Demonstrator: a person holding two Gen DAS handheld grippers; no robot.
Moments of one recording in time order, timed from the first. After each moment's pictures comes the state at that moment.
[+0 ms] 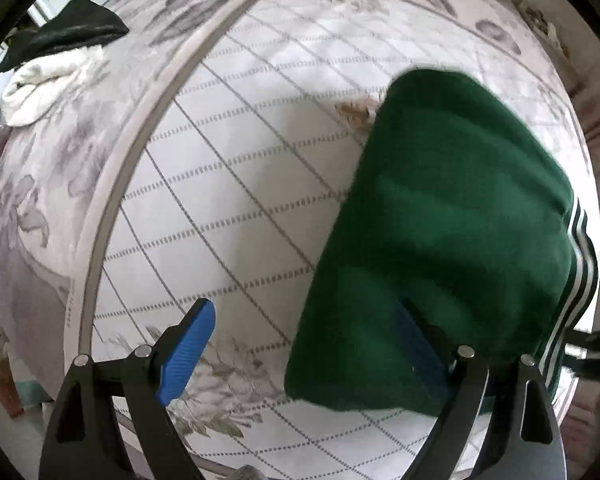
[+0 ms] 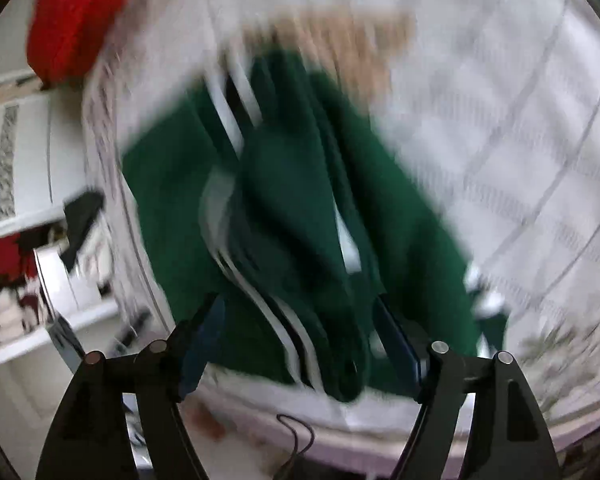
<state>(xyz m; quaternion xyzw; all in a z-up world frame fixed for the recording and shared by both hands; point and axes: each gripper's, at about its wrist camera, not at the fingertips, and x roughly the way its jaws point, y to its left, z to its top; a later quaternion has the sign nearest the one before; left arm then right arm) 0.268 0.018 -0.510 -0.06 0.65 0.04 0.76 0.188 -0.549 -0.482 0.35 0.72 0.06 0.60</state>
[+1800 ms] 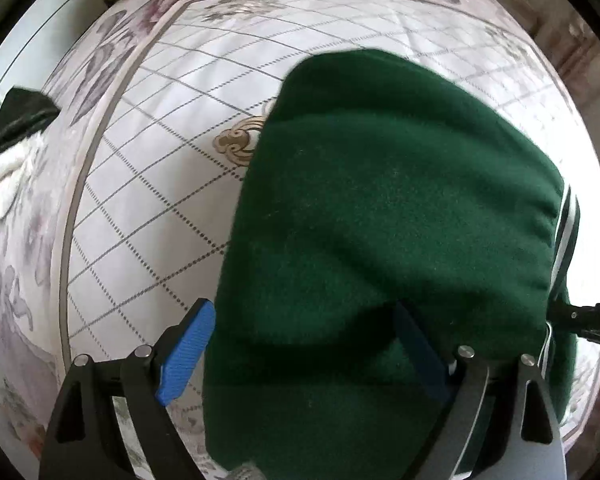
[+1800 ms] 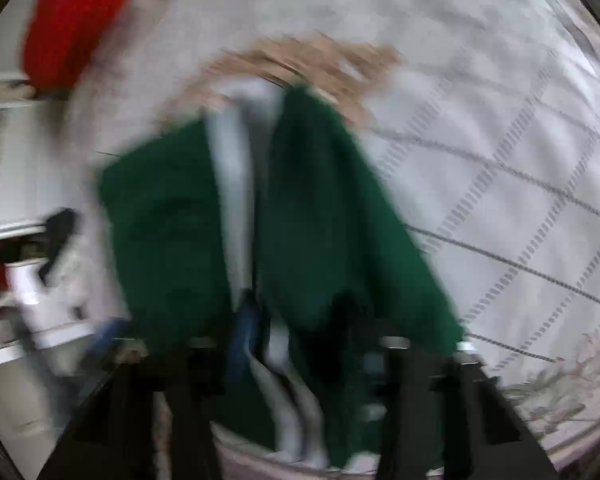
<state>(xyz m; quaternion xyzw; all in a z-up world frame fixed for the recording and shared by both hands) 0.323 -0.071 -0.531 0.05 0.63 -0.02 0.77 0.216 -0.570 -0.481 0.30 0.69 -0.01 0.66</state>
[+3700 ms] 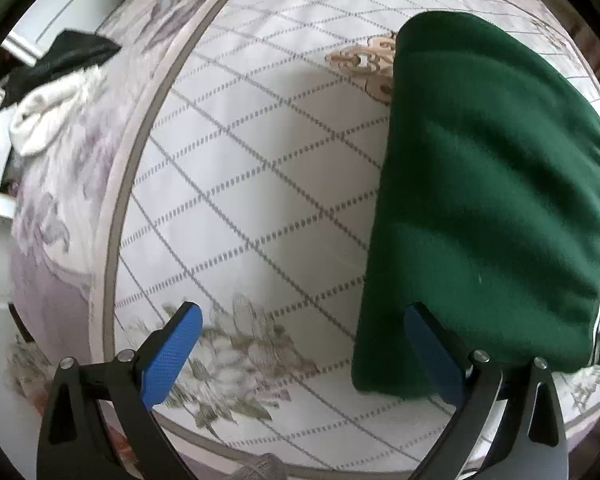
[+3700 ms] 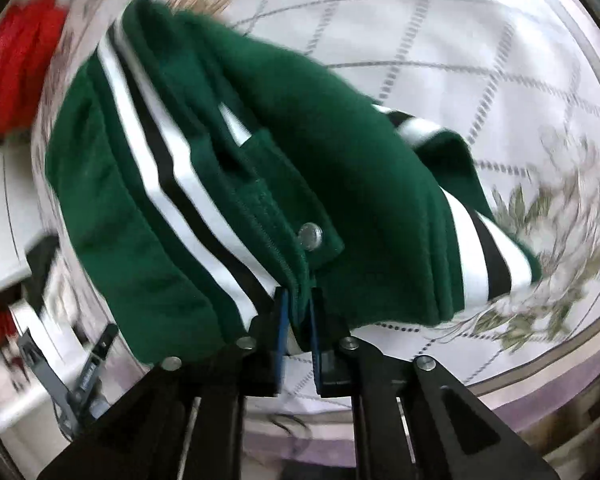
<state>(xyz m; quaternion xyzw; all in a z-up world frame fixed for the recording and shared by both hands) 0.241 0.013 -0.519 0.03 0.66 0.05 0.75 0.108 -0.571 -0.461 0.34 0.72 -0.05 0.61</state>
